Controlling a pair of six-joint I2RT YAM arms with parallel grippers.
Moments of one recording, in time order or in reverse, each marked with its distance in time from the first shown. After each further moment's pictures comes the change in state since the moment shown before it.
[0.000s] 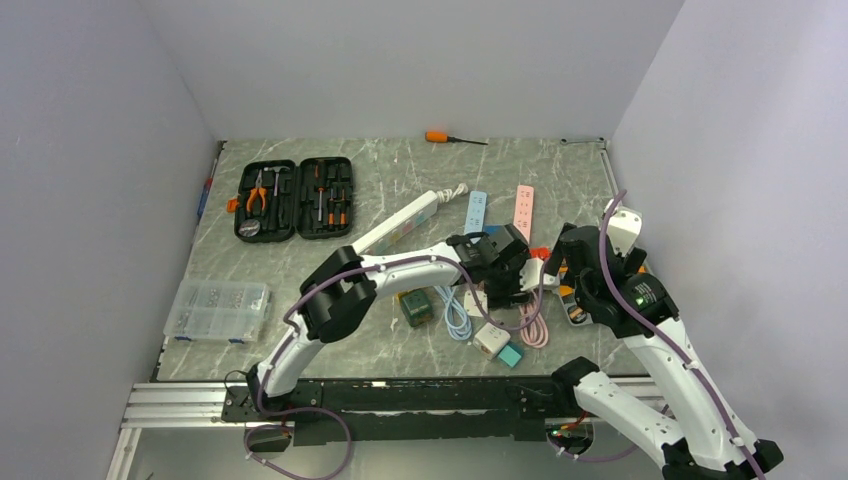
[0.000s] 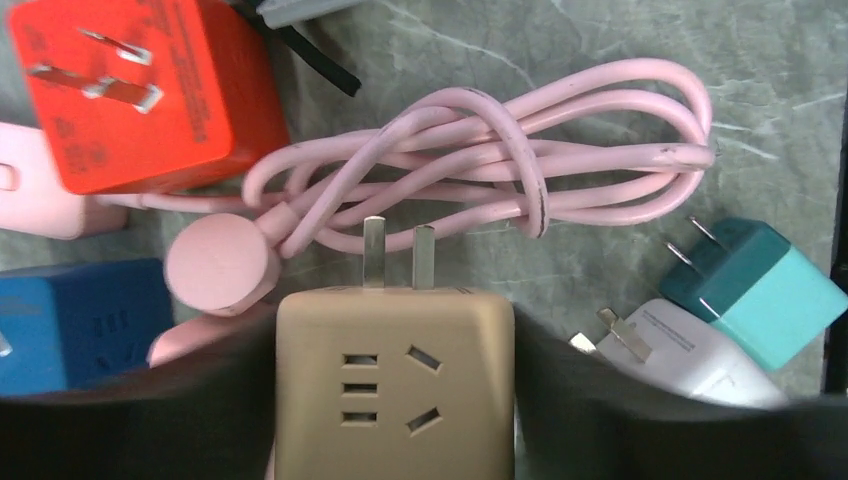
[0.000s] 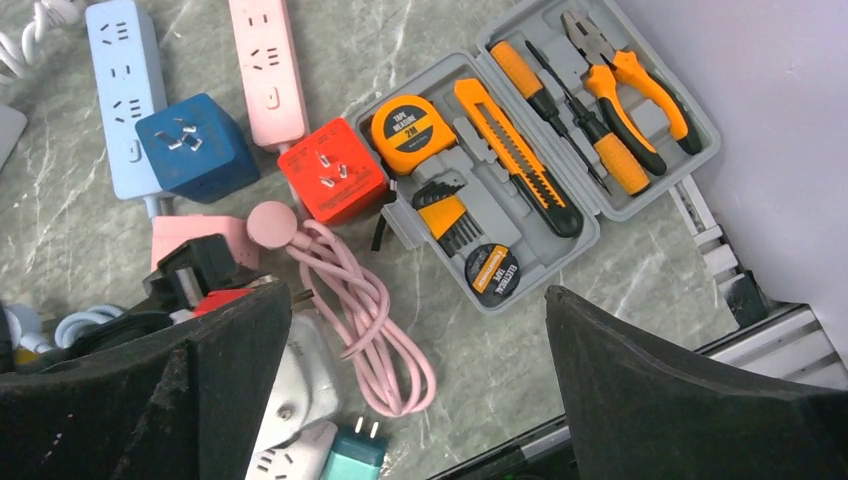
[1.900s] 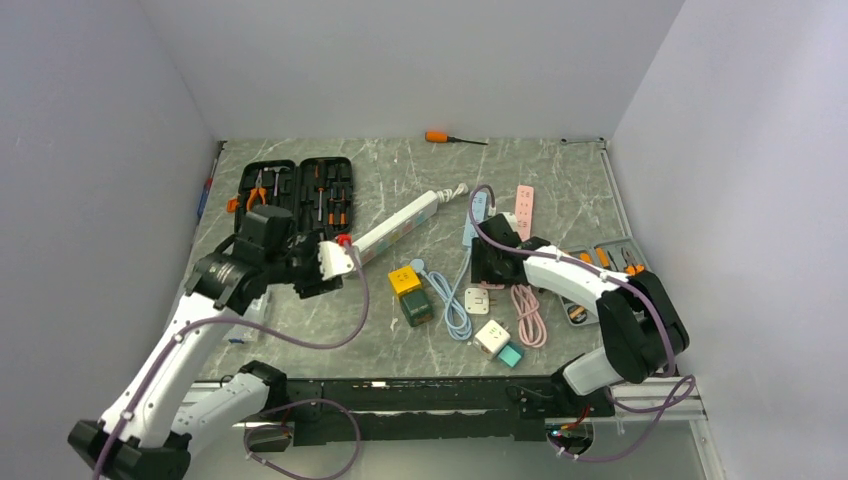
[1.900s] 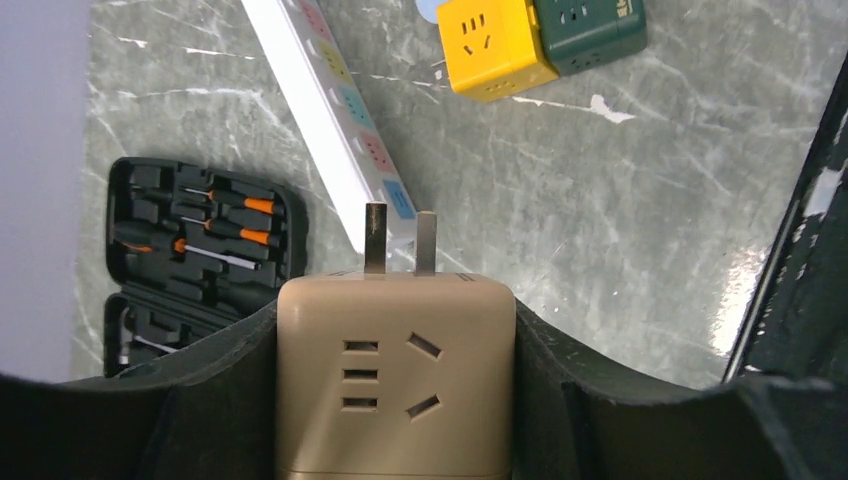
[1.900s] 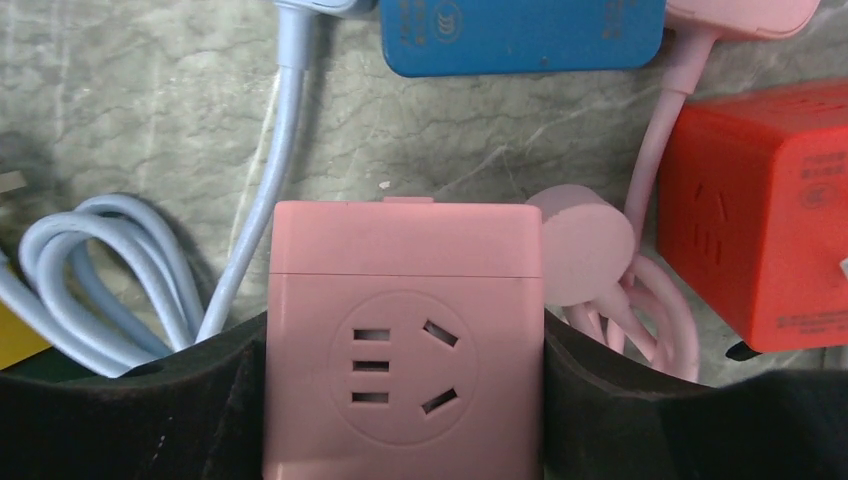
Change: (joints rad) left arm 0.722 -1.319 -0.778 -0.459 0.159 0.494; right arm 0.052 0.685 -0.213 0.676 -0.479 -0.148
